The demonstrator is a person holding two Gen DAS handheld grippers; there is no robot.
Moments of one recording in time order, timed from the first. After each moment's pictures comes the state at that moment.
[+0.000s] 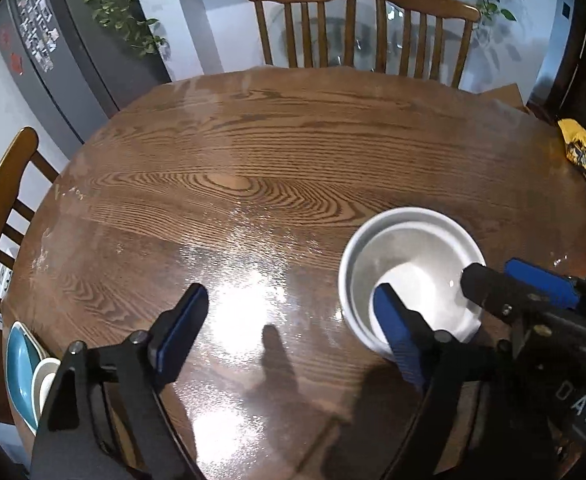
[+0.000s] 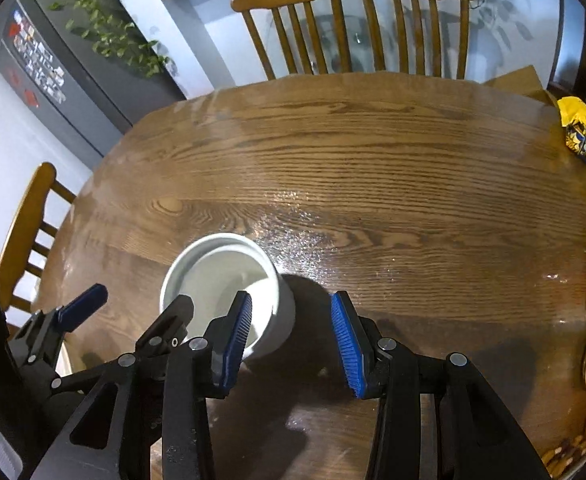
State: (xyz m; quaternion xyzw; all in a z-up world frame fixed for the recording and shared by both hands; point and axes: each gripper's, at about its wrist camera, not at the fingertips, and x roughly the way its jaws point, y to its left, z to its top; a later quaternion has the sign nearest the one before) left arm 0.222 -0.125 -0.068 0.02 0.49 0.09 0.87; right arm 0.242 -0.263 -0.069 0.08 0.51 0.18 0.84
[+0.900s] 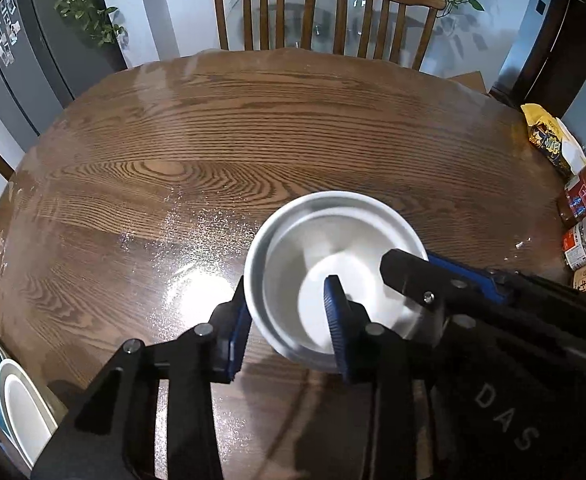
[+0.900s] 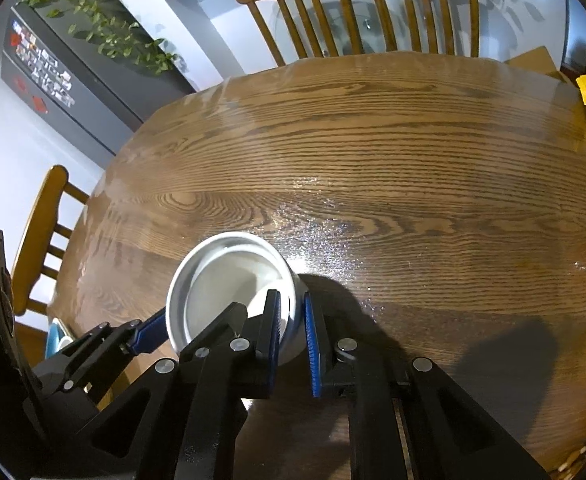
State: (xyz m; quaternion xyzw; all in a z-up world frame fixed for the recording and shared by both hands) left arm 0.227 -0.146 -0.078 -0.01 0.51 0.02 0.86; right arm 0.250 -0.257 -0.079 0.11 0.52 0.21 0.82
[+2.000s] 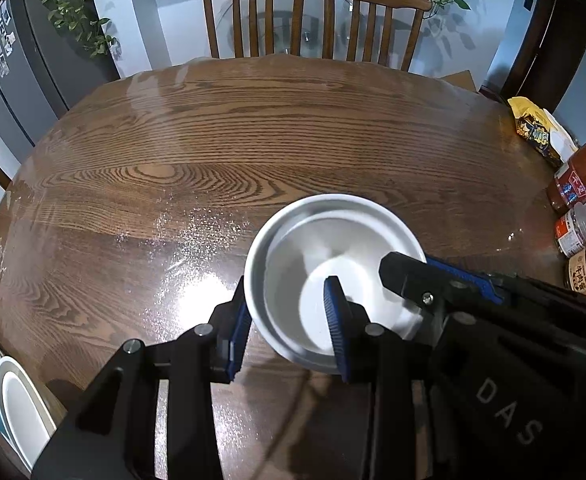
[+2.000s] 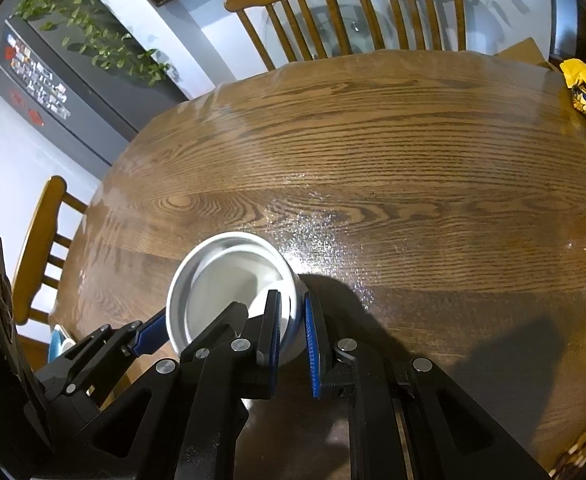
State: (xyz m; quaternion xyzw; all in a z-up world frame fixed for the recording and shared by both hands) left arm 0.214 -0.153 -0.078 0.00 0.49 0.01 0.87; right arm 0.240 -0.266 -0.081 0.13 0.51 0.20 0.83
